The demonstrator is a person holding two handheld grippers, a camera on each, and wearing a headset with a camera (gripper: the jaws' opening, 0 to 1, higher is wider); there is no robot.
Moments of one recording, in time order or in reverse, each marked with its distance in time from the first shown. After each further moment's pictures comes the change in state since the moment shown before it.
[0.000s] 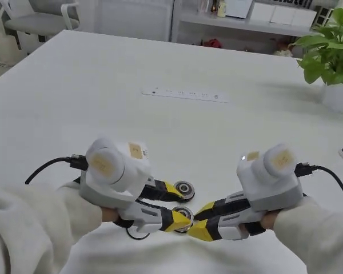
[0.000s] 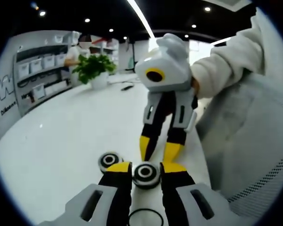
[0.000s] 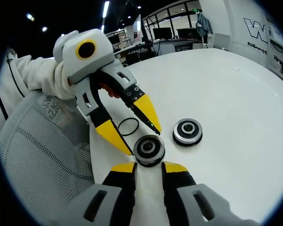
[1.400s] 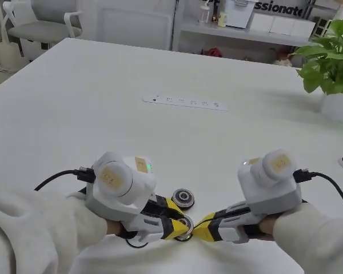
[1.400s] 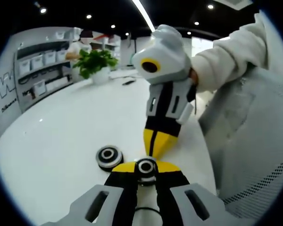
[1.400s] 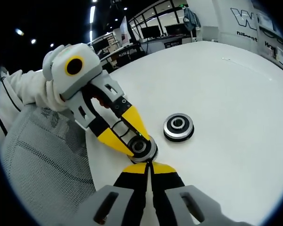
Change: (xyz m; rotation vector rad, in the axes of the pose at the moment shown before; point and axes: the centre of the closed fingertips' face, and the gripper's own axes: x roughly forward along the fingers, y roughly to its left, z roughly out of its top) left arm 0.007 0.001 -0.012 -0.007 0.035 0.014; right arm -0.001 -0.009 -0.003 0.142 0.007 -0.021
